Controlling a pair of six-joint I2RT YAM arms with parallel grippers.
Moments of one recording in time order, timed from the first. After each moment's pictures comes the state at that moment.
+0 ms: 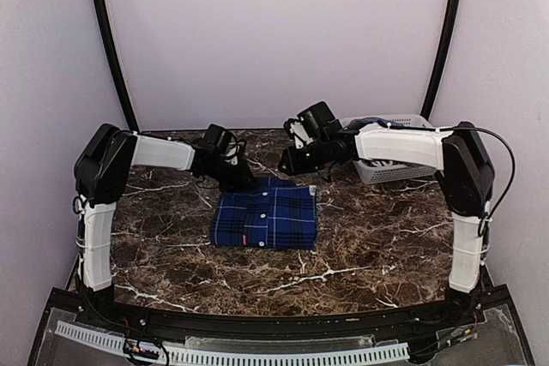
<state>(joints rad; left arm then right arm) -0.51 2.17 1.47 -0.19 0.43 -0.63 0.74 2.02 1.61 -0.38 -0.11 0.35</state>
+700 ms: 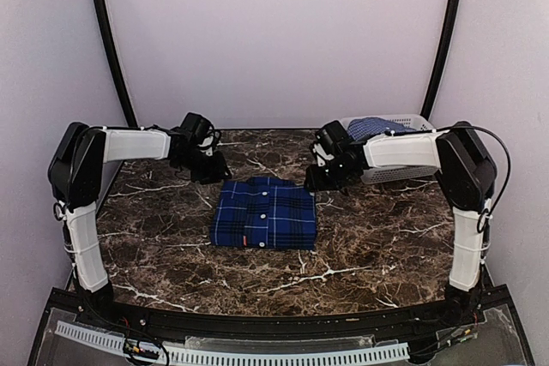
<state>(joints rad) -0.43 1.95 1.40 -0.40 0.23 -0.53 0.67 2.01 1.45 -0.42 -0.05 0.37</state>
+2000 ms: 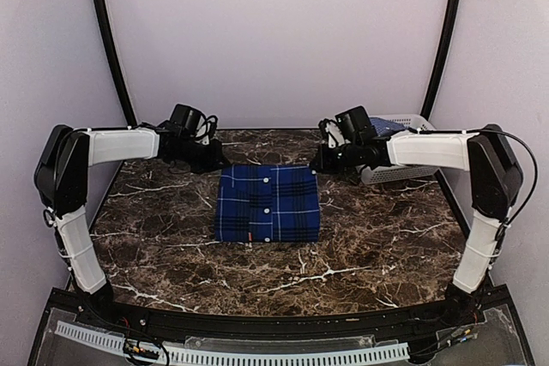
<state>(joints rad) -0.41 1.87 1.34 -0.29 0.33 -0.53 0.59 1.83 1.30 -0.20 -0.22 0.45</state>
